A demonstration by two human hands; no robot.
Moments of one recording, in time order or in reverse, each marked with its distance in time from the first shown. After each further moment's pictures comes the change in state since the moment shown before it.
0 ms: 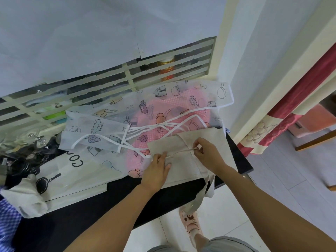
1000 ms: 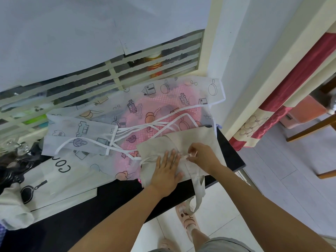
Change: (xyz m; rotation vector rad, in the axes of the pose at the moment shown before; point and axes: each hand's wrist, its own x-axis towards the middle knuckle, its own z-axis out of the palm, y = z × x) left_hand 0.014 0.029 0.041 0.371 -0.169 0.168; right_hand -0.005 0.016 -0.002 -0.079 -0.088 0.096
